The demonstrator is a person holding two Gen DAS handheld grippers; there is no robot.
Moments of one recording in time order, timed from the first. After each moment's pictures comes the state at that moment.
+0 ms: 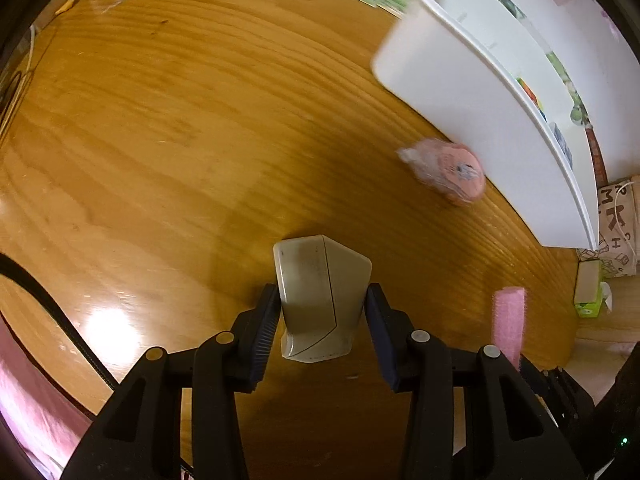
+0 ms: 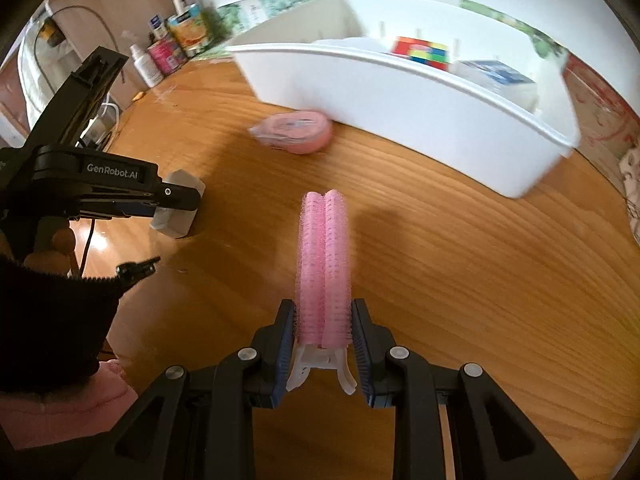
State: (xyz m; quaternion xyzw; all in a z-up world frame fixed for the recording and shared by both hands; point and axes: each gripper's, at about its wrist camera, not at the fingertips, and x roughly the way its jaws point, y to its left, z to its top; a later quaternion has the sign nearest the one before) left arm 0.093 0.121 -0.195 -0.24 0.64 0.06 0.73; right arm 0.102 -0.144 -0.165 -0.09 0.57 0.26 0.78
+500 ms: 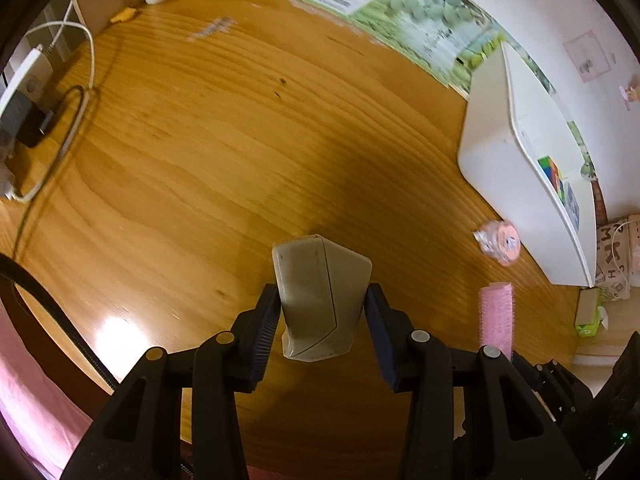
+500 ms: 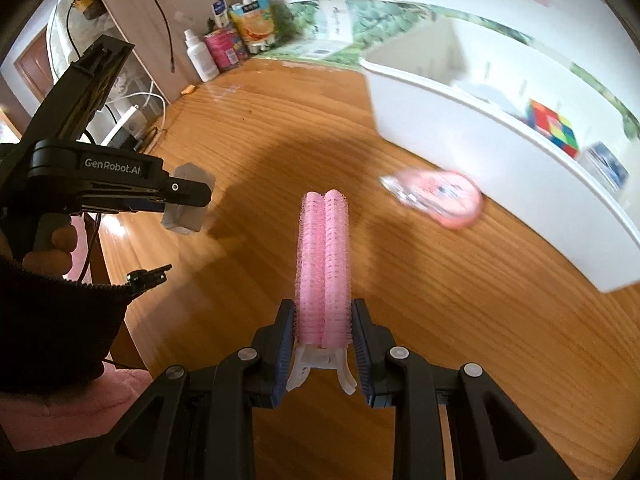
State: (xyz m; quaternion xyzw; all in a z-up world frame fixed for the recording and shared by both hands) left arm 0.076 0.224 -0.164 -0.24 0.61 0.08 0.75; right arm 0.107 -0.025 -0.153 -0.11 0.54 0.31 0.77
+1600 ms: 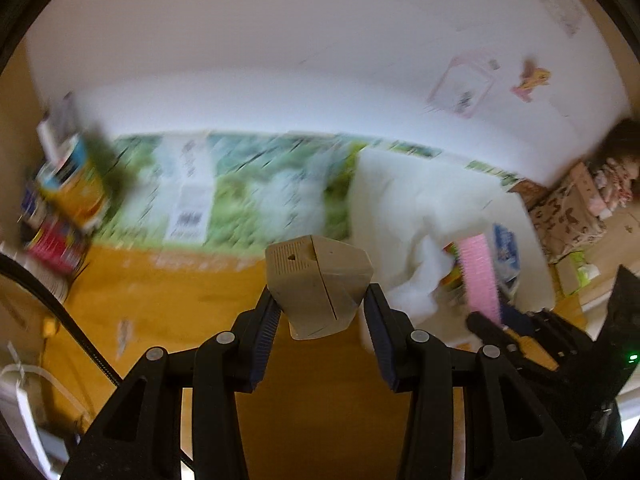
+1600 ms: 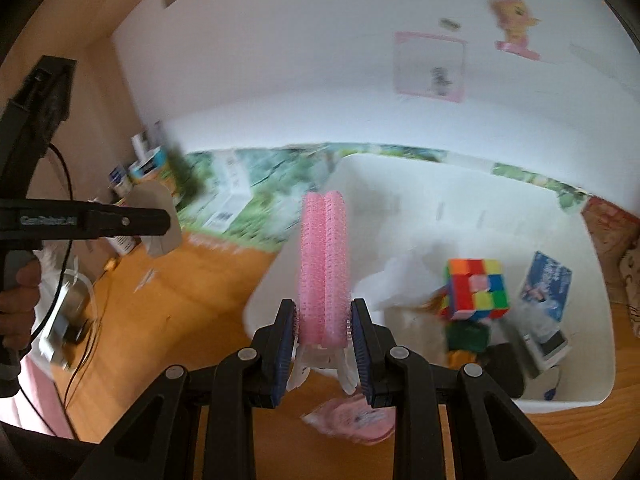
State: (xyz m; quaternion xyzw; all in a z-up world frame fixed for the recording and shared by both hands) left arm 0.255 0.184 -0.059 -0.05 0.50 -0.11 0.86; right arm 0.235 -0.023 -0.096 -0.01 0.42 0.17 0.89
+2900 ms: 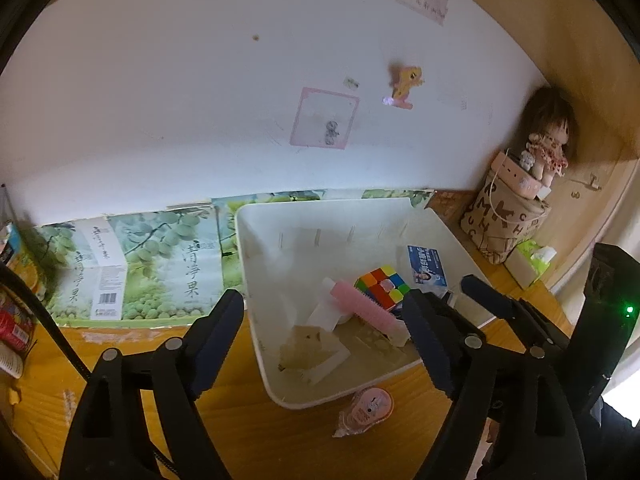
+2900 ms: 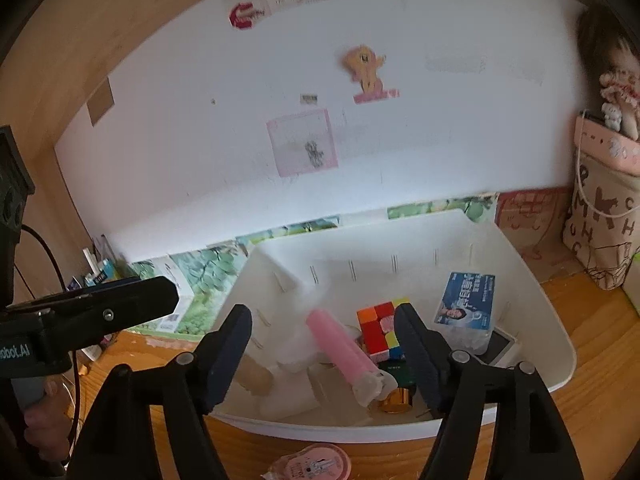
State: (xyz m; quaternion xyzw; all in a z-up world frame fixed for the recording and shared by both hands) left arm 0.229 0.111 -0.044 -0.02 0.38 -0.22 0.90; right arm 0.212 -0.079 -0.085 0.10 0.28 0.05 0.95
